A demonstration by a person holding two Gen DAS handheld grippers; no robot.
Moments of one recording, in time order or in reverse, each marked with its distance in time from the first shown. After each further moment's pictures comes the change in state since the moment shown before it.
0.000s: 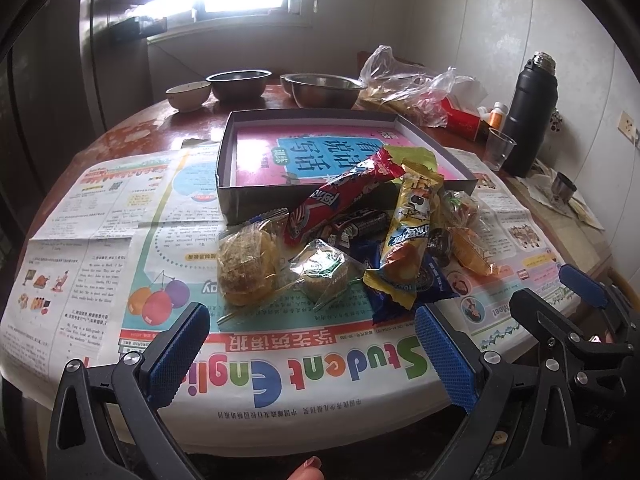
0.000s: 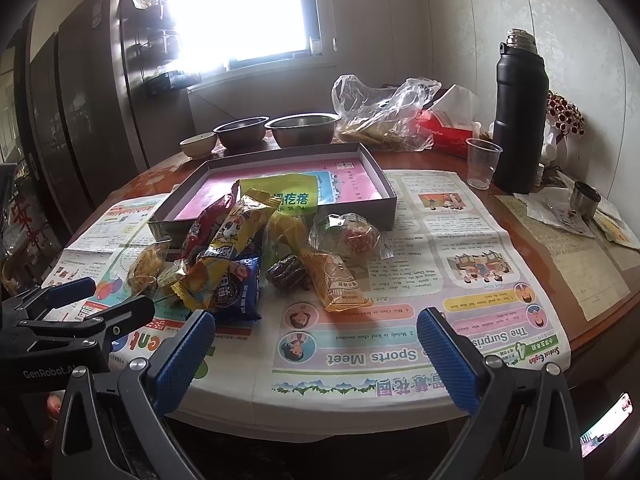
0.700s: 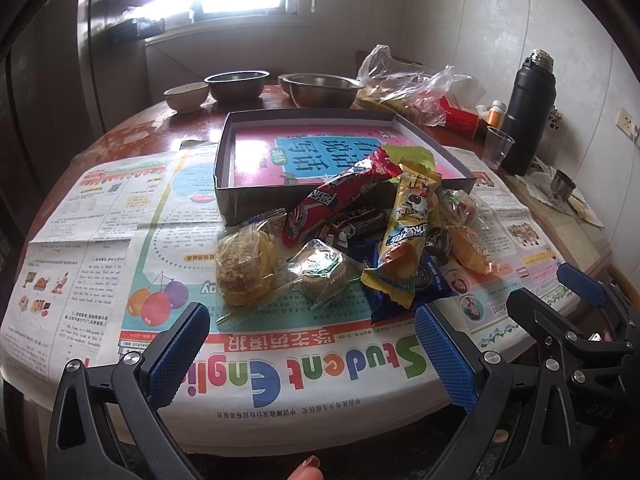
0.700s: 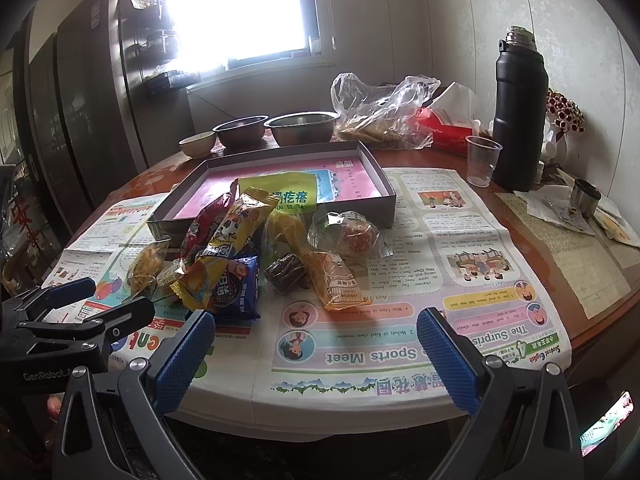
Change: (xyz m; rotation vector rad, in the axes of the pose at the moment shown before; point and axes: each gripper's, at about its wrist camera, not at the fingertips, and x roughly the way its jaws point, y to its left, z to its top) left arm -0.001 -0.002 0.000 0.007 -0.002 -0.001; right arm 0.001 -0.002 -0.001 0.002 0.008 0.003
